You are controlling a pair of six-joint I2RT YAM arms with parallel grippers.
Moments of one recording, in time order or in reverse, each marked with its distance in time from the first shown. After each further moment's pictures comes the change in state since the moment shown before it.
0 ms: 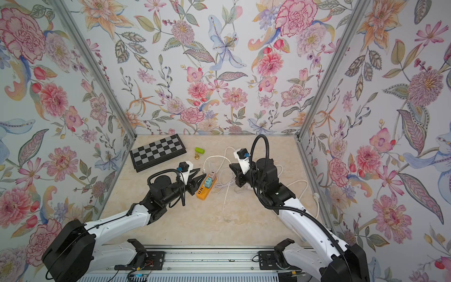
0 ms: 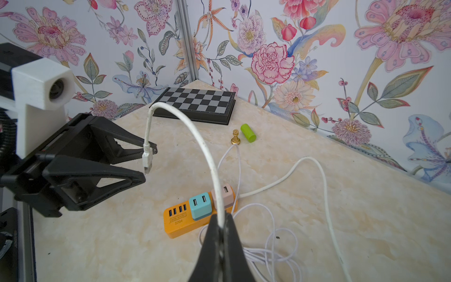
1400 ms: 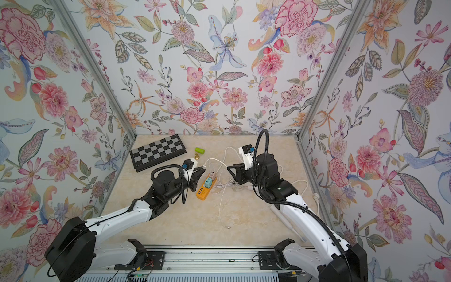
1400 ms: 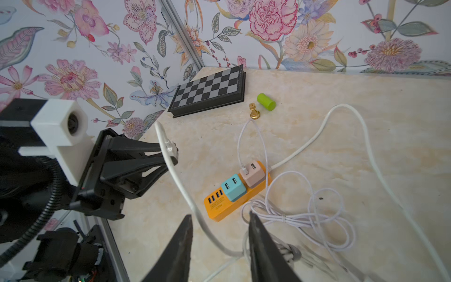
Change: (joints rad) left arm -0.009 0.027 0.099 -0.129 -0.043 0.146; right arm 0.006 0.051 0.135 -0.203 -0.084 0.360
